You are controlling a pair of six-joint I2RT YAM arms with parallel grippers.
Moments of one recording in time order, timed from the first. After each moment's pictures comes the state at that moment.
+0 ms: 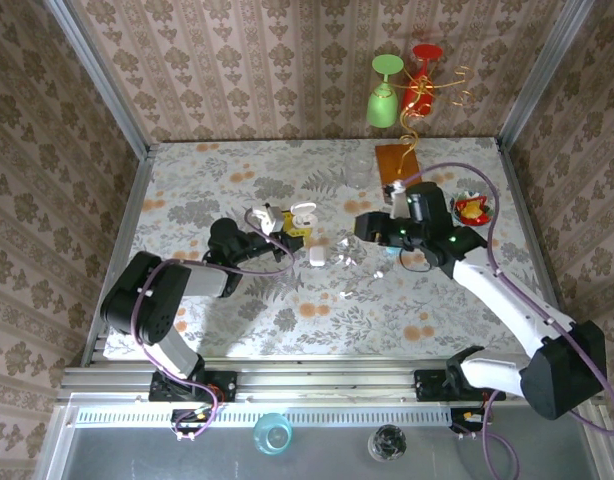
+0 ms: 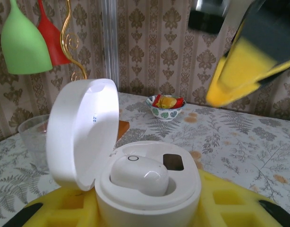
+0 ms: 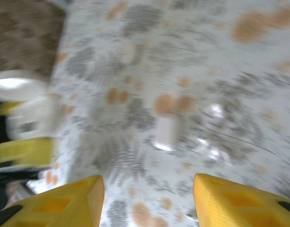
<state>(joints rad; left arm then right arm) -0.46 1.63 0.54 1.17 0.79 -0.06 0.33 1.22 0.91 -0.40 -0.35 0.58</state>
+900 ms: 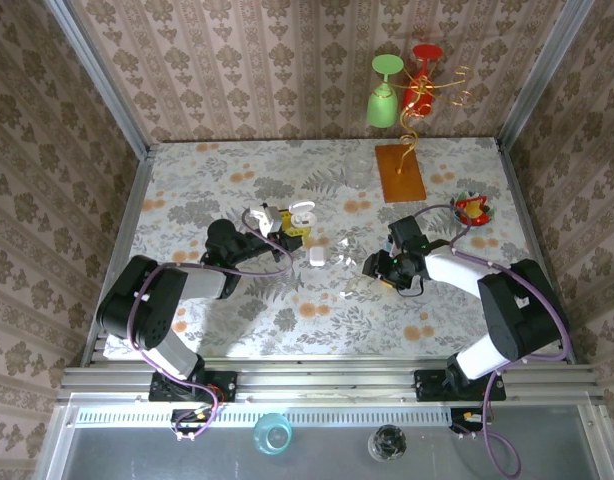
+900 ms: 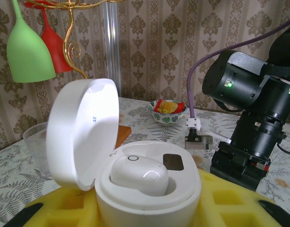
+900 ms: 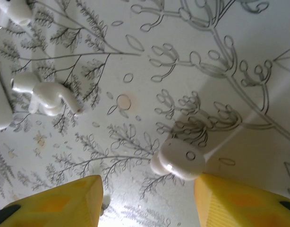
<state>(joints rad) -0.47 1.61 0.53 1.18 0.78 -0.06 0.34 1.54 0.73 -0.34 -0.27 0.73</state>
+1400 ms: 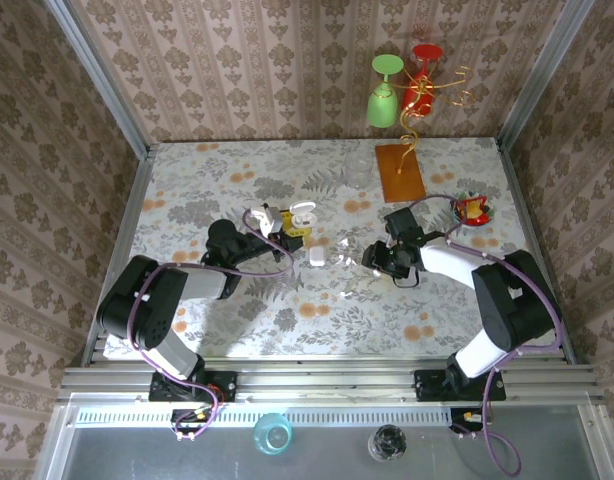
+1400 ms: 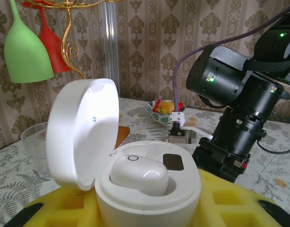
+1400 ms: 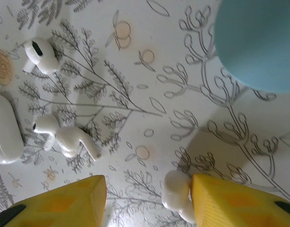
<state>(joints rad) -0.47 1.61 0.53 1.18 0.78 -0.06 0.34 1.61 0.83 -0.33 -0.21 0.68</state>
